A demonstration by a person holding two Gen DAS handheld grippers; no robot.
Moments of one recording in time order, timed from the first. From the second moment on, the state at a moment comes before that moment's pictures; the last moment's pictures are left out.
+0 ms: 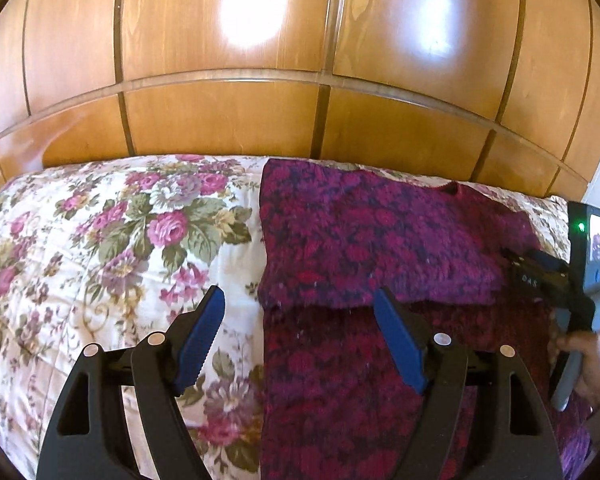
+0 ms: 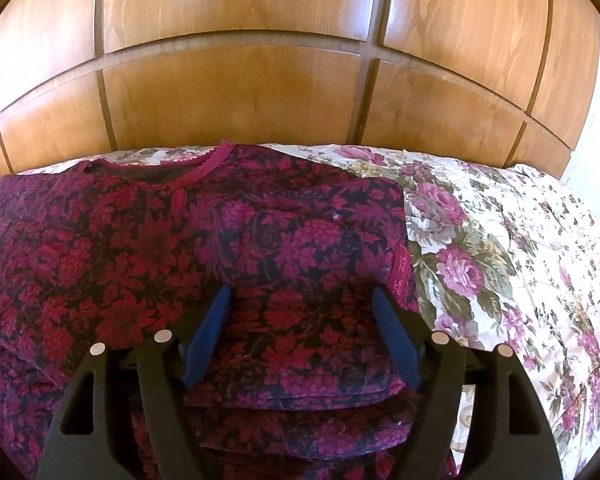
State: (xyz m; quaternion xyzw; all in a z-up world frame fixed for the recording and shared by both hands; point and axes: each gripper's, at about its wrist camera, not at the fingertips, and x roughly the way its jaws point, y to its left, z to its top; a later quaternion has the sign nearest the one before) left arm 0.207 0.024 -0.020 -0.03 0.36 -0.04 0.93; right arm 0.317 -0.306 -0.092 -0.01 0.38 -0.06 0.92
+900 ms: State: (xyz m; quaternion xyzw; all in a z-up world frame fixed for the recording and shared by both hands) left arm 0.130 0.041 -0.071 -0.03 0.43 -0.05 0.90; right arm 0.228 -0.334 -0.093 0.02 0.46 -0.02 0.89
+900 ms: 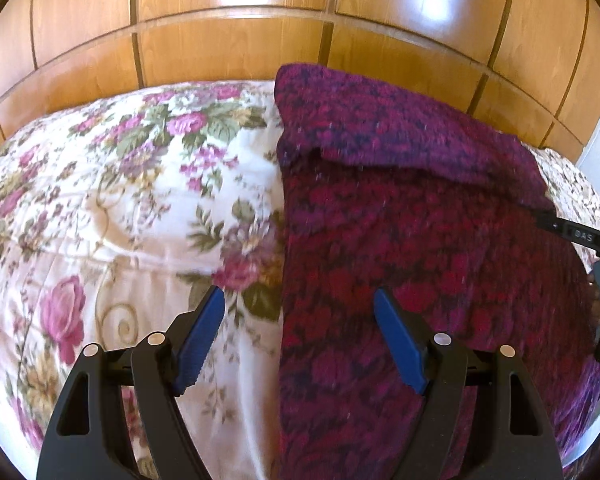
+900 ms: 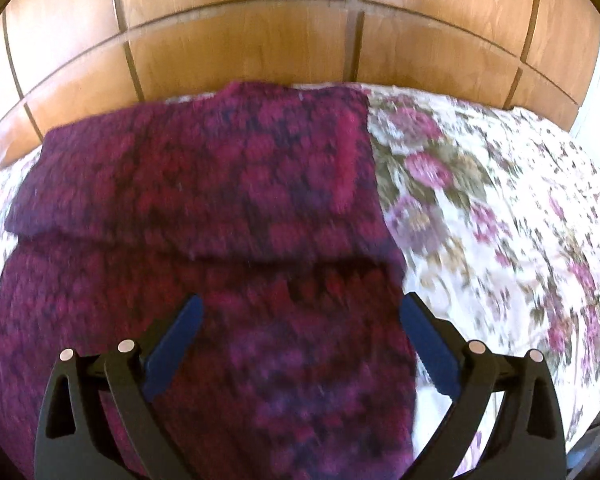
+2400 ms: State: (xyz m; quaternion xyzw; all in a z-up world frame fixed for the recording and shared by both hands) left arm 0.092 0.077 -0.037 -0.26 0.44 -0.33 0.79; right arm 0.115 -0.368 -0.037 0.22 0.44 0.12 0.86
